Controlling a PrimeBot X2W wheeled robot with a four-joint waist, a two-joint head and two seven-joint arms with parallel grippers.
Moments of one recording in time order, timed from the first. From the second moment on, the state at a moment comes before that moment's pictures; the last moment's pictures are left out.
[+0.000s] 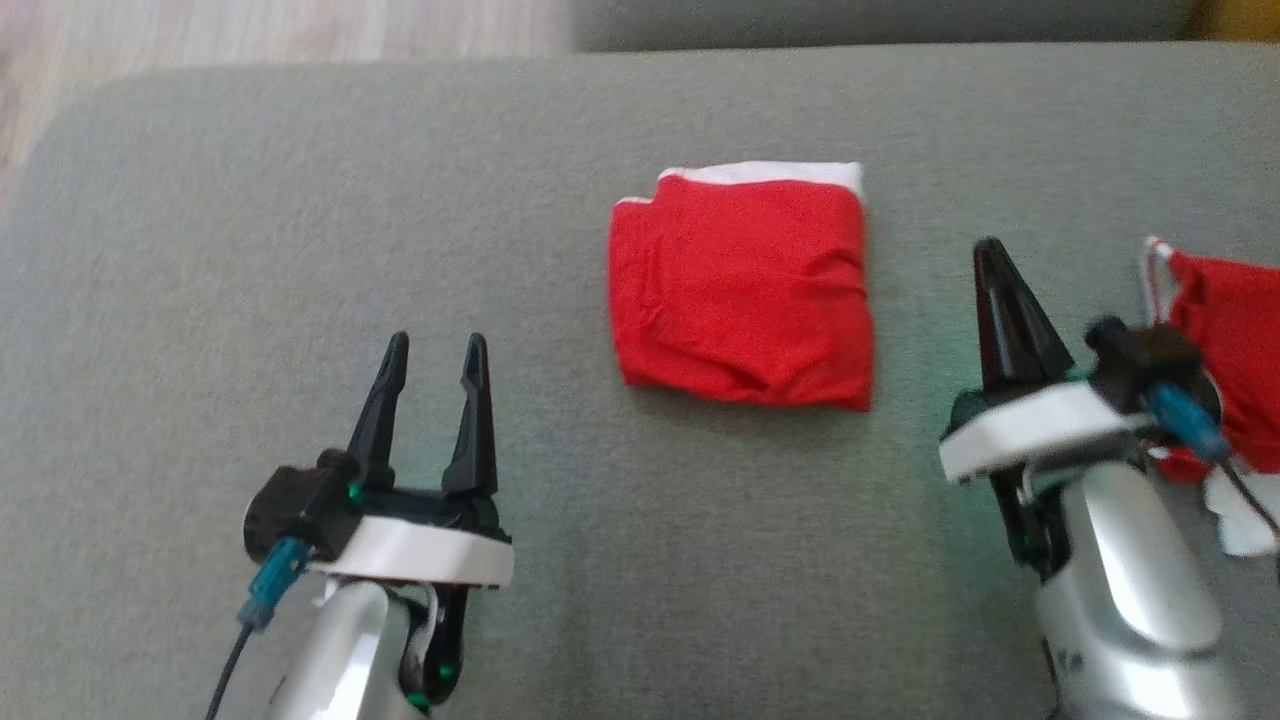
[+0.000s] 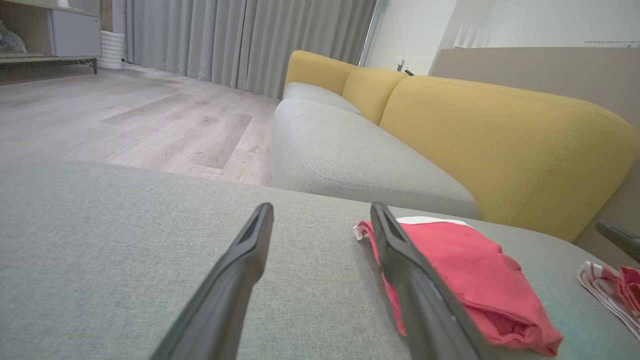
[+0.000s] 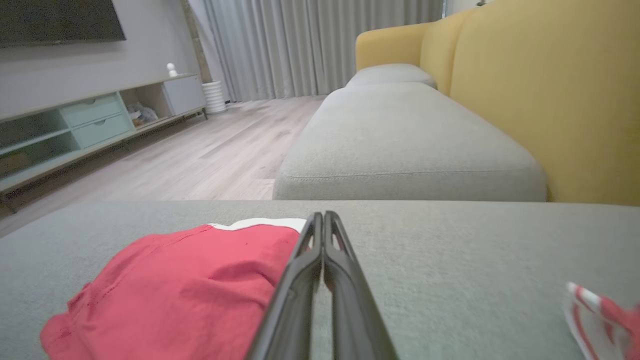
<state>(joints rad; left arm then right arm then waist) -0.21 0.04 -0.26 0.27 -0.36 -0.06 -0.26 -0.31 -0.05 0.07 0.38 0.13 0.13 -0.21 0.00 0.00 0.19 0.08</state>
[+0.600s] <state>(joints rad) -0.29 0.04 -0.33 0.28 -0.42 -0.05 -0.26 -0.70 -0.07 0.16 0.88 0.14 0.13 -0.07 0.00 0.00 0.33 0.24</state>
